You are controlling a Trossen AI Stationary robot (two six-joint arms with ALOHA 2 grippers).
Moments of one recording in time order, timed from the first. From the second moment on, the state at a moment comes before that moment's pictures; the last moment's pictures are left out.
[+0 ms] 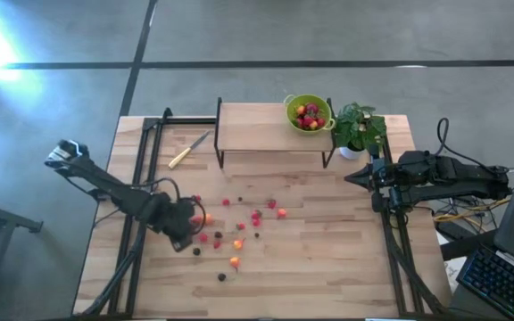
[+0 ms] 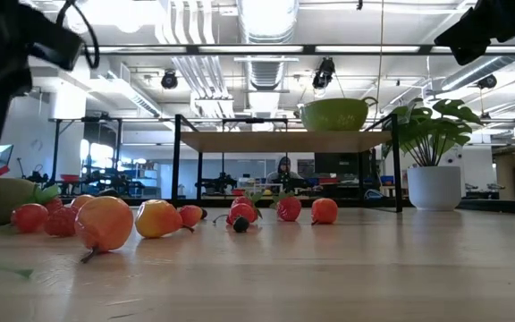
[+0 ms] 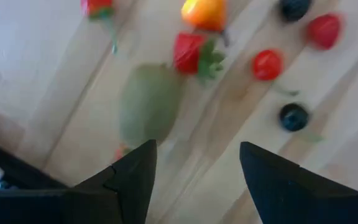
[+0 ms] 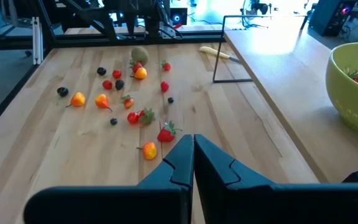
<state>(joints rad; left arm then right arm) -0.52 1.23 0.88 -1.12 -0.10 -1.11 0.03 0.36 0.61 -0.62 0.11 0.07</state>
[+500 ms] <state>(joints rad) -0.52 1.24 0.72 -1.14 0.06 -1.18 0.03 0.36 0.61 -0.62 0.11 0.07</state>
